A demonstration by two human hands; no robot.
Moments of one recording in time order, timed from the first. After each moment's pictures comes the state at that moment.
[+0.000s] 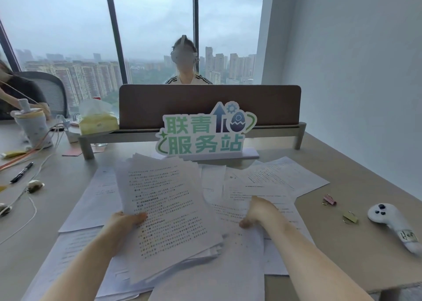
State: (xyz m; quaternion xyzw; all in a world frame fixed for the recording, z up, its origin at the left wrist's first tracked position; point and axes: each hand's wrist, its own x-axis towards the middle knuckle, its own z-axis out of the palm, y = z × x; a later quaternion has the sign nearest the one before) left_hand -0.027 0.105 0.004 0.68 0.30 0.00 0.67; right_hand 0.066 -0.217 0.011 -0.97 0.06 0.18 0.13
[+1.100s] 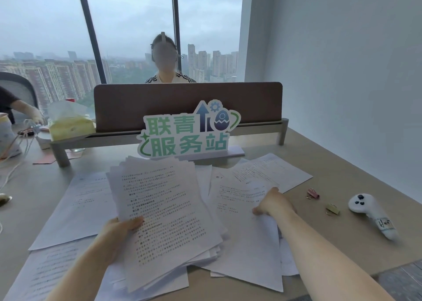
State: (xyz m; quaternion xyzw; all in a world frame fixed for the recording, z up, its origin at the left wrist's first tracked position) left_hand -0.011 0.085 -0.003 0.66 0.28 -0.02 0.69; right_hand 0.093 -0.287 -0.001 -0.94 0.25 0.12 0.19
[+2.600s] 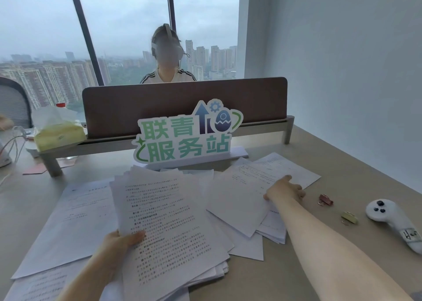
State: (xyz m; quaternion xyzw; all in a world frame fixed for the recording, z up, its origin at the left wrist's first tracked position) left_hand 0.021 0.088 -0.017 0.66 0.29 -0.03 0.69; right_hand 0.164 -0.291 0.007 -0.90 0.36 0.06 0.23
